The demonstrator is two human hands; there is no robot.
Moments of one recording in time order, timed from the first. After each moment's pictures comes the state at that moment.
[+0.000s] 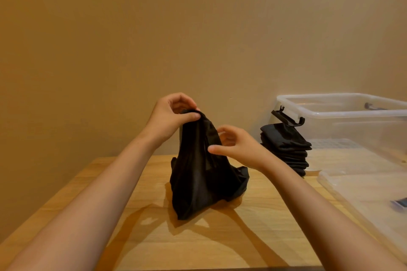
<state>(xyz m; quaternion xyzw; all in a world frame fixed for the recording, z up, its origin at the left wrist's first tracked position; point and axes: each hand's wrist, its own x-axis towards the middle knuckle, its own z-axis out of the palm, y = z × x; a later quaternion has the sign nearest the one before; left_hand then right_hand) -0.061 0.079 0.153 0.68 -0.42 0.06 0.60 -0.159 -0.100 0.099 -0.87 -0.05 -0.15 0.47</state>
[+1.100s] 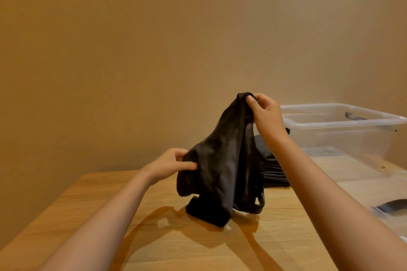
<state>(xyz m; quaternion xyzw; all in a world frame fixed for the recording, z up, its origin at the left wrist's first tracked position) -0.032 0.065 0.092 0.76 -0.41 -0.21 0.46 -0.167 -0.149 0.162 -0.70 0.03 -0.46 0.55</state>
